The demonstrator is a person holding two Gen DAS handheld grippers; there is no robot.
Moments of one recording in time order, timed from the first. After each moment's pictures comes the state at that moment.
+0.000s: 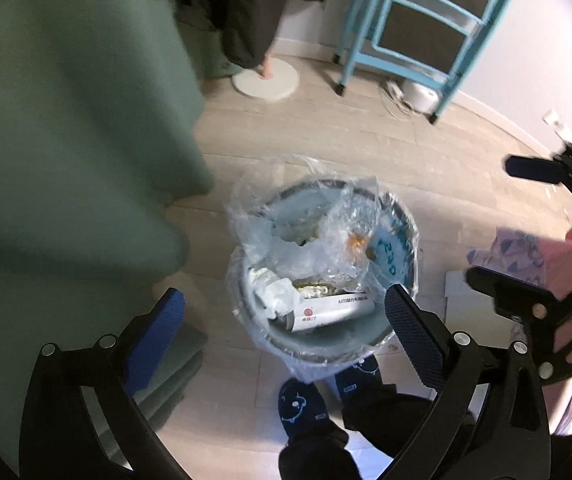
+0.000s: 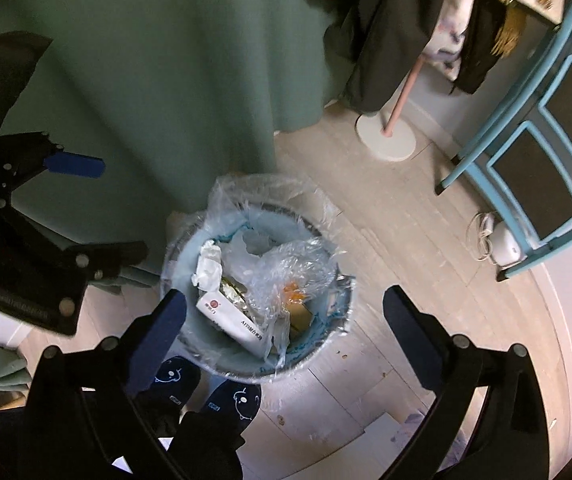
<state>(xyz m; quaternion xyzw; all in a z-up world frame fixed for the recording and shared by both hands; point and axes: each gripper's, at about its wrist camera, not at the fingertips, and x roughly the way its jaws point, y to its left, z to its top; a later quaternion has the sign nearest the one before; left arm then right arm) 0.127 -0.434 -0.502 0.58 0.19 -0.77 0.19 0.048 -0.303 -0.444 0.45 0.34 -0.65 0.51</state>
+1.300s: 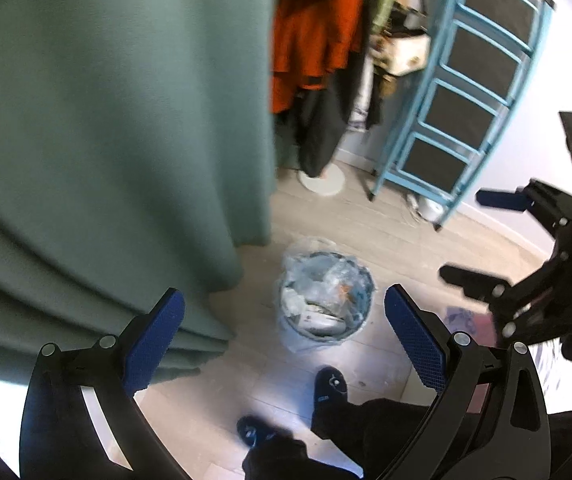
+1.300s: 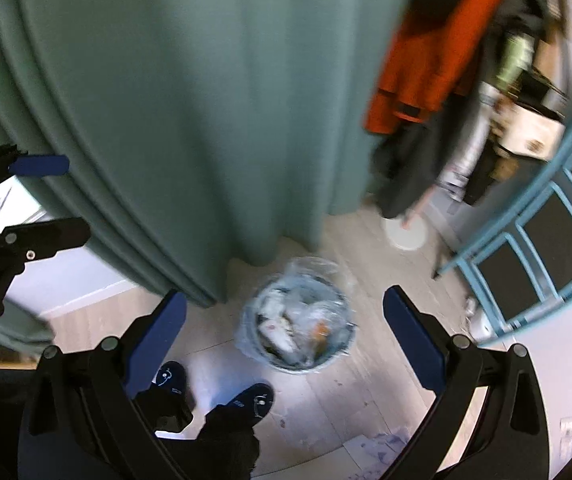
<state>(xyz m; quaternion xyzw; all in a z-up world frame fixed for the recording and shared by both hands) 0.283 -0.345 -0.214 0.43 0.21 -0.80 0.35 0.128 -0.264 -0.209 0.35 0.34 -0.61 0.62</state>
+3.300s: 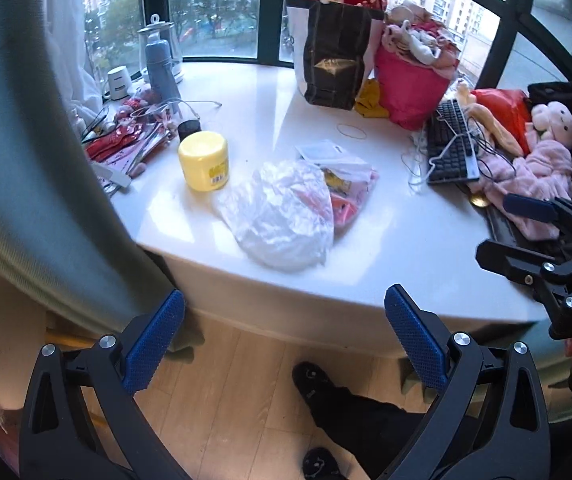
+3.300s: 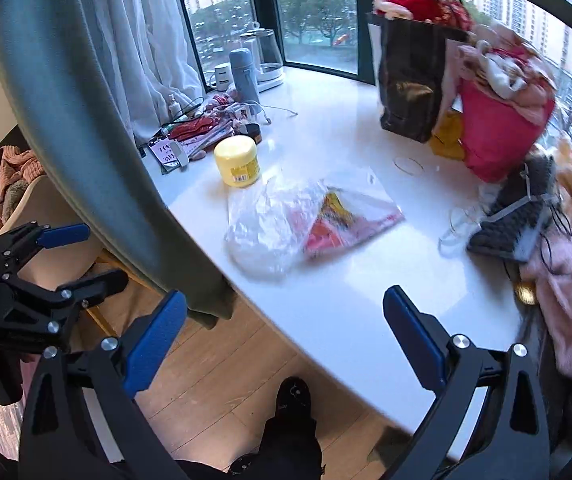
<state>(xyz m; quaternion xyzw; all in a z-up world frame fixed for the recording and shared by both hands) 1.039 -0.272 -0.215 0.18 0.41 -0.42 0.79 0.892 -0.405 -0.186 0.13 0.42 -0.14 0.89</state>
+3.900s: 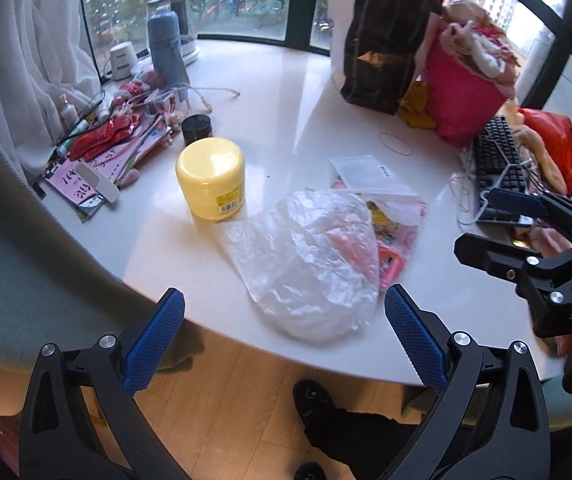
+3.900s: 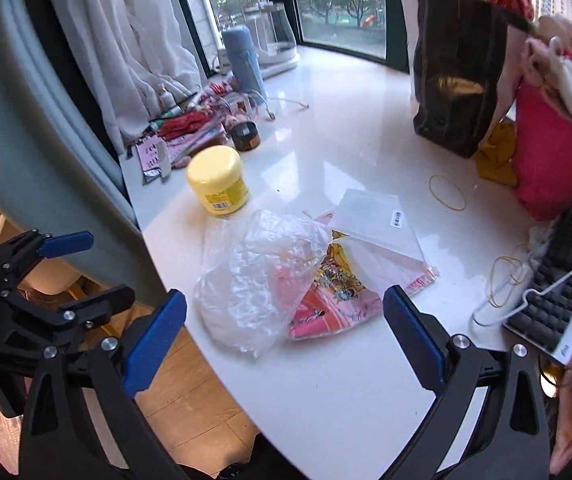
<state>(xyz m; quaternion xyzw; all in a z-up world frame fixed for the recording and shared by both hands) 1.134 -0.352 -0.255 0.16 0.46 -0.38 0.79 1.013 -0.494 -0.230 0.14 0.46 -0.09 0.87</state>
